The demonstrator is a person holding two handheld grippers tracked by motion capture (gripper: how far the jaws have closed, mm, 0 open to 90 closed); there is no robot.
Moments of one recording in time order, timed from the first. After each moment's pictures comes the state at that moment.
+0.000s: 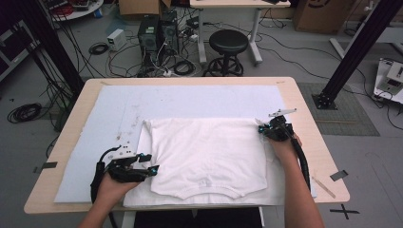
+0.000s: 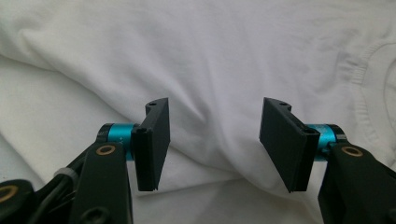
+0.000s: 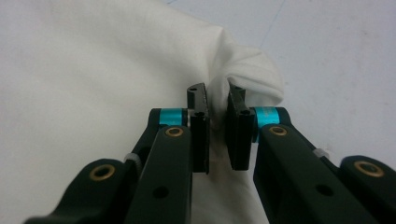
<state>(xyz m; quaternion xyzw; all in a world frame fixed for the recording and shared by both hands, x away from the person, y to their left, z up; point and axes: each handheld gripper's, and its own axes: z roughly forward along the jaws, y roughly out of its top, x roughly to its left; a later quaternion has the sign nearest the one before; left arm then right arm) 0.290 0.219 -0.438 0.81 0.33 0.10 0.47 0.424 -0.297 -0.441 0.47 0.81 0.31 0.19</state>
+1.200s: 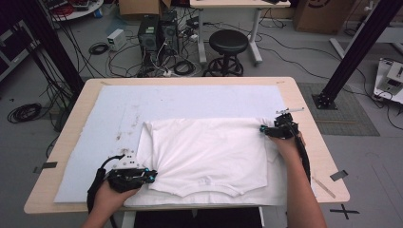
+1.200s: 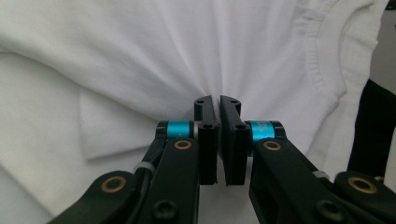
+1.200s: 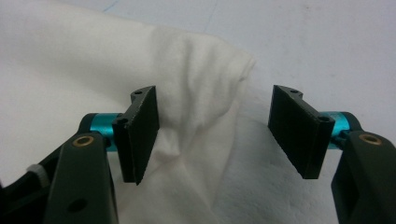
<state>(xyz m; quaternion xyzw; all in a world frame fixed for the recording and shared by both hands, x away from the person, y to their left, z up) 0.263 0.214 -0.436 0.86 0.29 0.08 0.42 0.434 -0.316 -0.446 0.54 0.76 0.31 0.20</state>
